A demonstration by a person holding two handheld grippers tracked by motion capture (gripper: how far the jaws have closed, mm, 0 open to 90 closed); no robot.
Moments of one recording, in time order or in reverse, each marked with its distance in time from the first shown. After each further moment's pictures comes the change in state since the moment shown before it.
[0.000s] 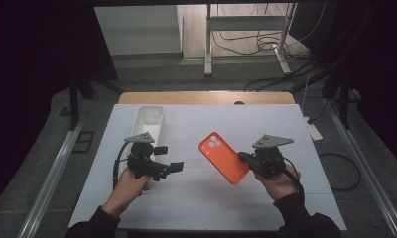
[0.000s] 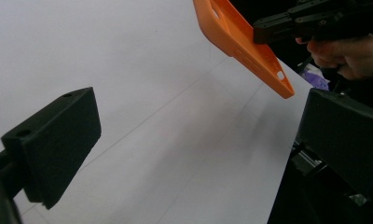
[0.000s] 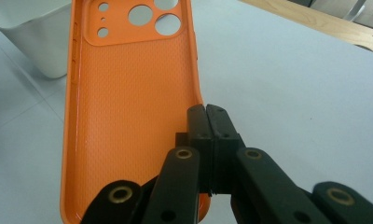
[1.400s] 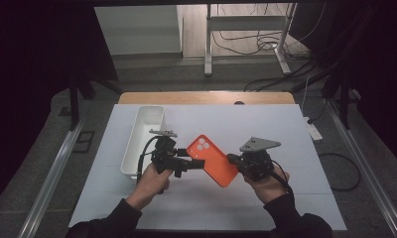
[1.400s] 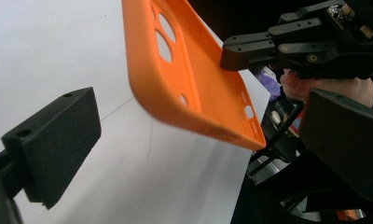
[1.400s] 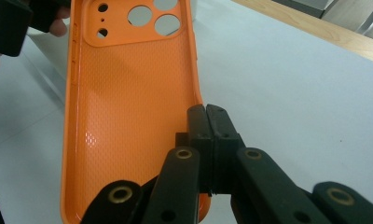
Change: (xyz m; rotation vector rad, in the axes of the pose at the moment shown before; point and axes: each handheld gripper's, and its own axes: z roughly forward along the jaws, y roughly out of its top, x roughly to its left) left arm -0.004 0.018 0.052 0.055 -0.167 -0.121; right arm 0.027 0.008 0.011 -0.017 0.024 -0.045
